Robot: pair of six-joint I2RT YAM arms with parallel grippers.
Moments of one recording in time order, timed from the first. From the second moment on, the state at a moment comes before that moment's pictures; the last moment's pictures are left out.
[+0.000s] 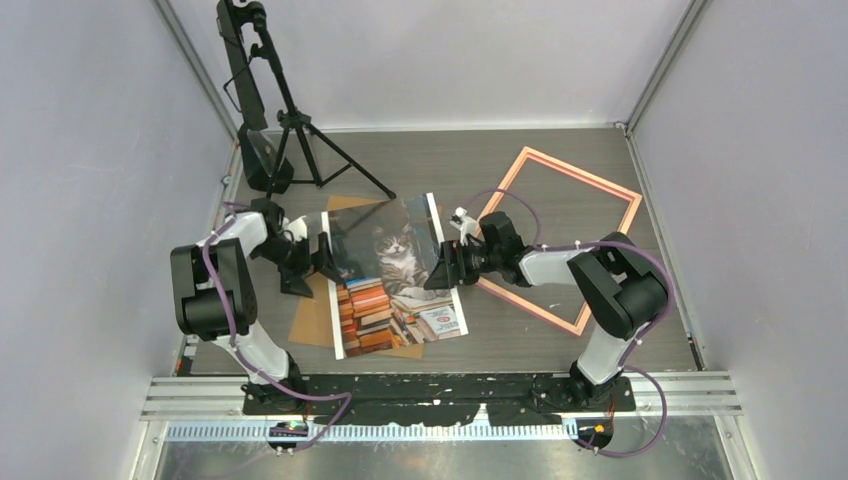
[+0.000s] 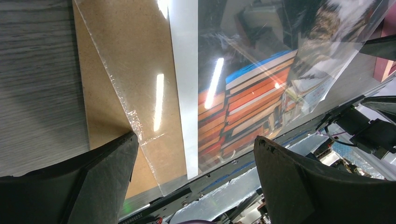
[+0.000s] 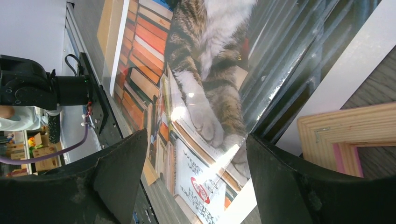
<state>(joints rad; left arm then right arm) 0.16 1.70 1.00 -0.90 0.54 0.00 0.57 1.73 0.73 0.31 -0.70 0.48</state>
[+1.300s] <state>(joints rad) 0.14 1.68 0.98 -0.87 0.54 0.00 0.50 1.70 0.66 0.56 -0.84 0.65</state>
